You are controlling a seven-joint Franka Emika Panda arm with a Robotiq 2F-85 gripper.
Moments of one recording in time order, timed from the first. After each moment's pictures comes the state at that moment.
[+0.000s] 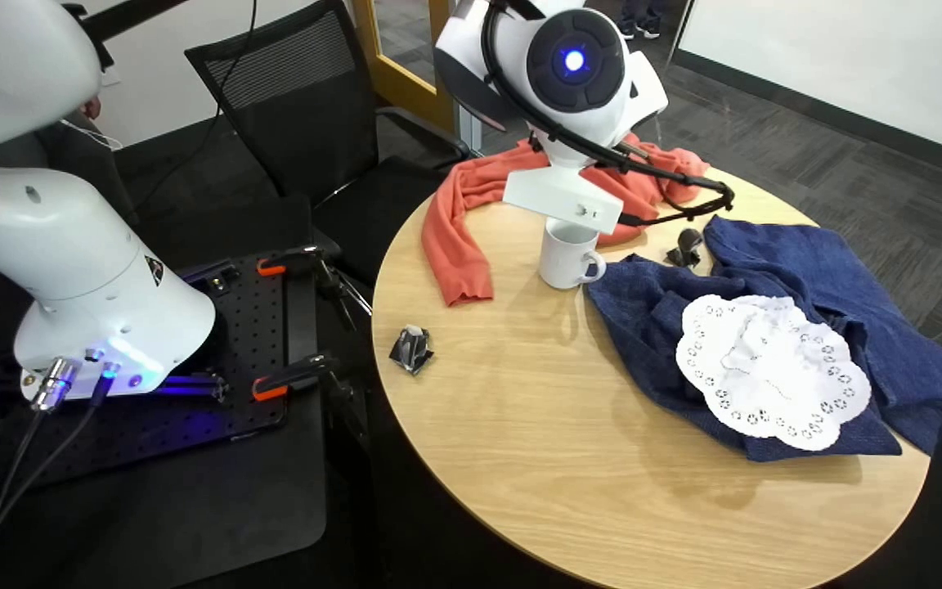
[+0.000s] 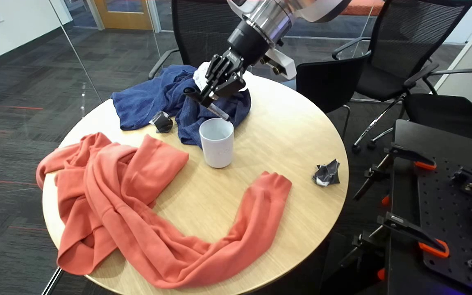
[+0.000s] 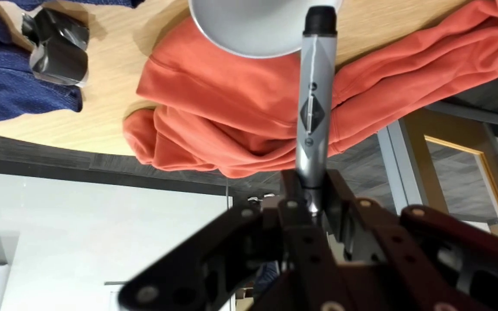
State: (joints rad) arm -1.00 0.64 1.01 -2.23 0.82 2.92 -1.86
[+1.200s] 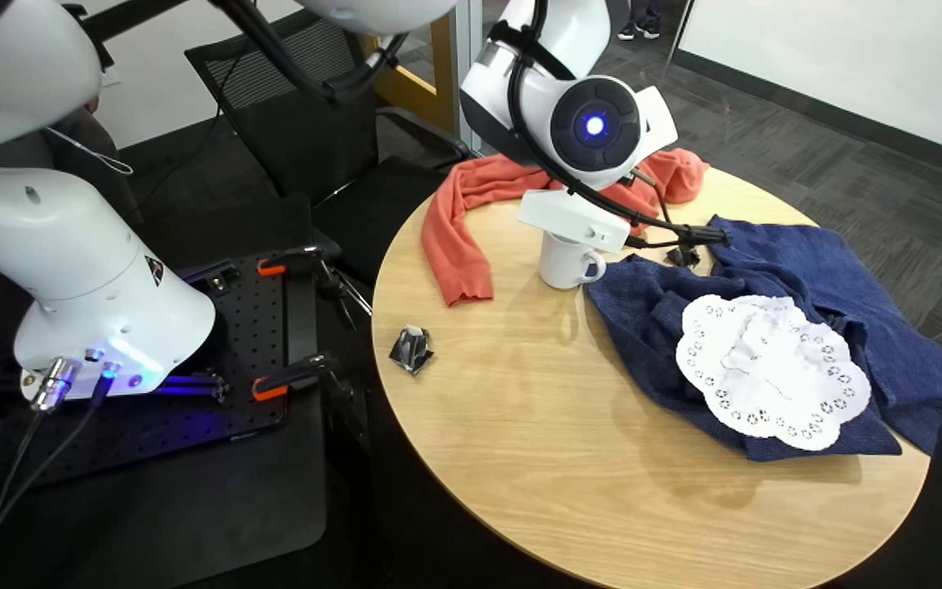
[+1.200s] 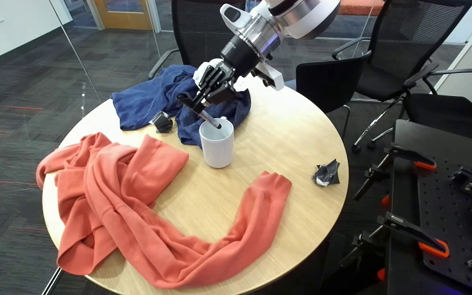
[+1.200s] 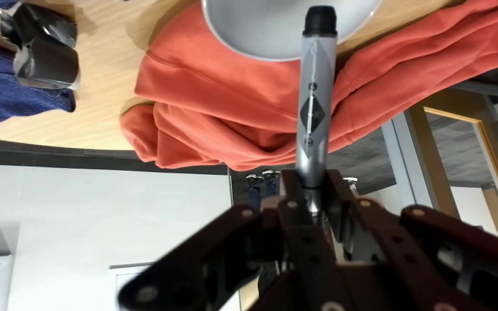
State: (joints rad) arm -1.01 0.82 1.01 -2.14 0.74 2.93 -1.87
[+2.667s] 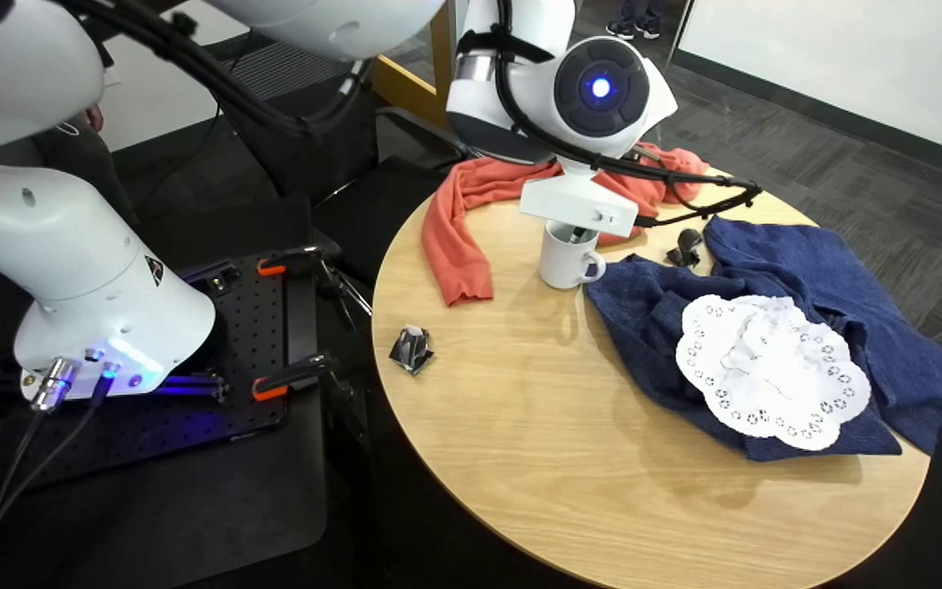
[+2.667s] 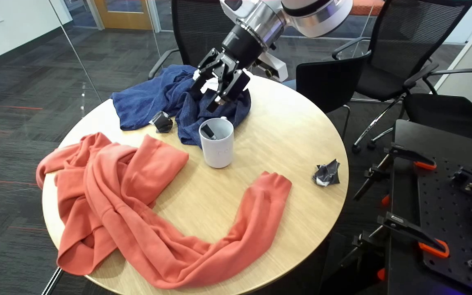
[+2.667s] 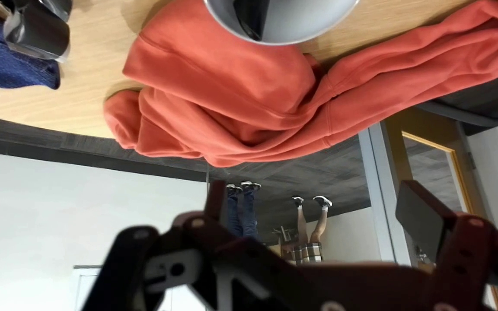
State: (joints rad) arm -1.13 0.85 1.09 -2.22 0.33 2.95 -1.61
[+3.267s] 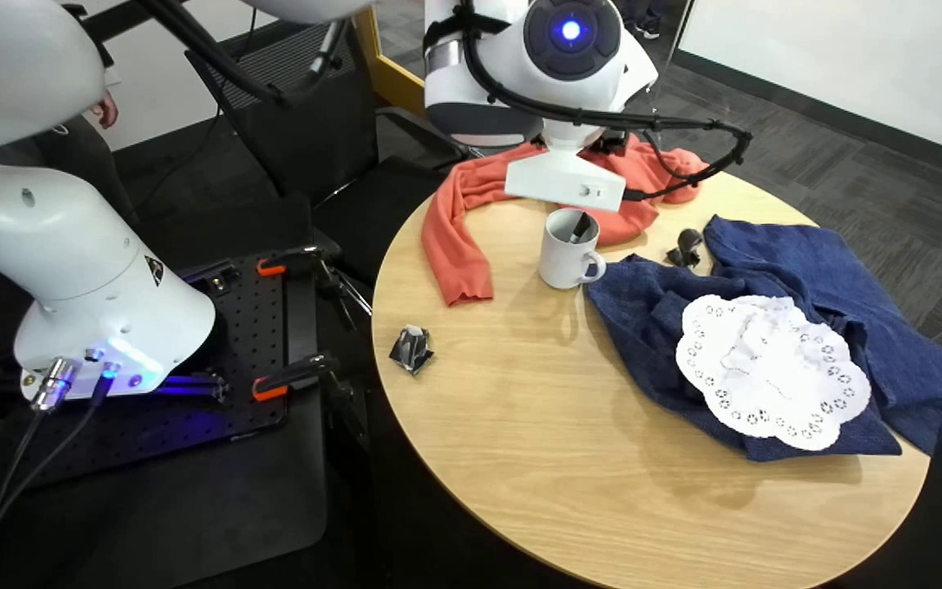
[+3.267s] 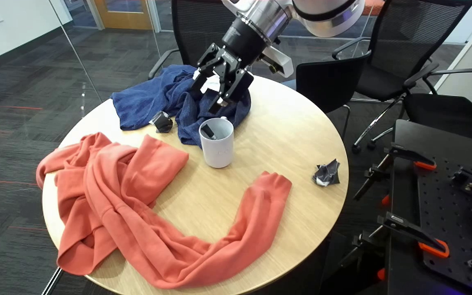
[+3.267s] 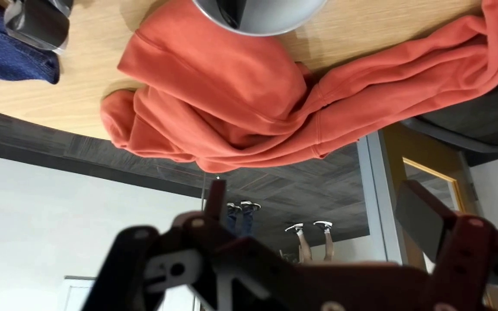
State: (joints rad) arm -1.15 0.79 1.12 -2.30 0.12 3.02 -1.41
